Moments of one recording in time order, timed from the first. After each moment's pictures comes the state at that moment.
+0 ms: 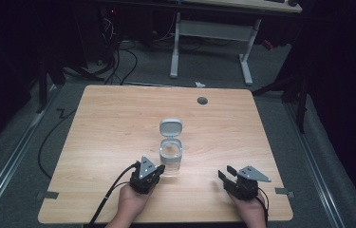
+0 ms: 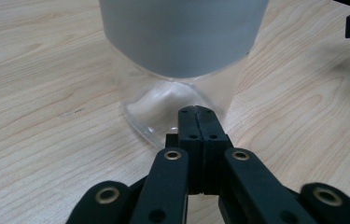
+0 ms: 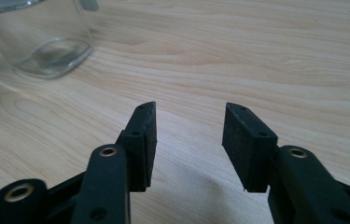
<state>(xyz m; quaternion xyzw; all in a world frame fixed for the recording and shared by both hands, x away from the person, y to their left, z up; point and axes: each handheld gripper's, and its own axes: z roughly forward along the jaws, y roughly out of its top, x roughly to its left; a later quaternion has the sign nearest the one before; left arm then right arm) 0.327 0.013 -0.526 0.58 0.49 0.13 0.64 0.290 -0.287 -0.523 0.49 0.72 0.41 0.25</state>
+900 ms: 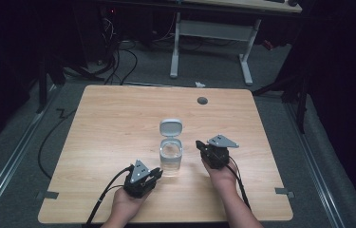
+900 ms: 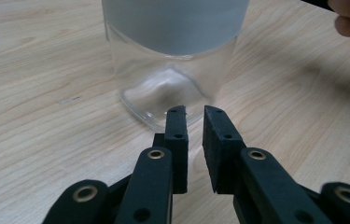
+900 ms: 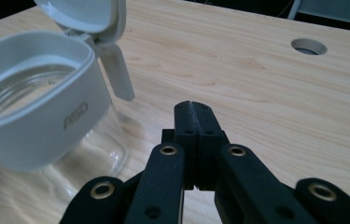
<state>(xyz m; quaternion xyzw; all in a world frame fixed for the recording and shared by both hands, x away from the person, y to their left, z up) 0.317 0.031 -0.527 0.58 0.48 0.10 0.65 0.375 -0.207 -0.482 0.46 0.74 0.43 0.25</state>
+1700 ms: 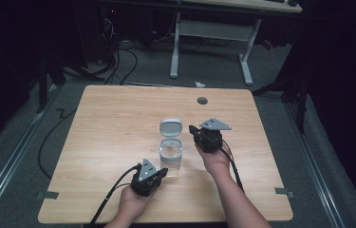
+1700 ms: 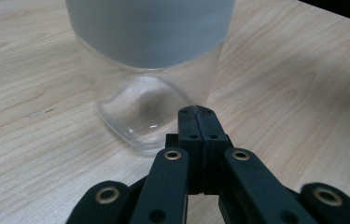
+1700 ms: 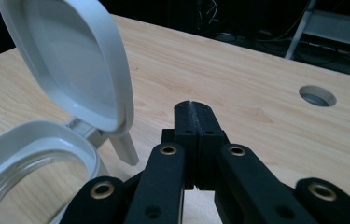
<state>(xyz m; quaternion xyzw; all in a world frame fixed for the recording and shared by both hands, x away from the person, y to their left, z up) 0.322 0.011 -0.530 0.58 0.48 0.09 0.65 0.412 -0.186 -0.450 0.44 0.74 0.44 0.26</state>
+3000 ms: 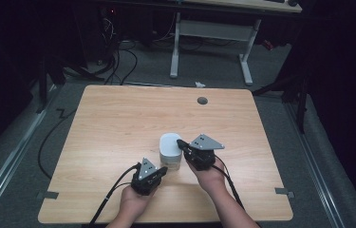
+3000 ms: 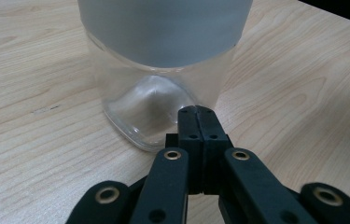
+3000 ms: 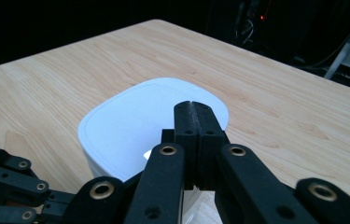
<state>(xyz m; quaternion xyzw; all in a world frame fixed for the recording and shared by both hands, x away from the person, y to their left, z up) 0.326 0.011 -0.532 0.57 0.49 0.10 0.65 0.360 -0.158 -0.453 0.35 0.76 0.48 0.25</state>
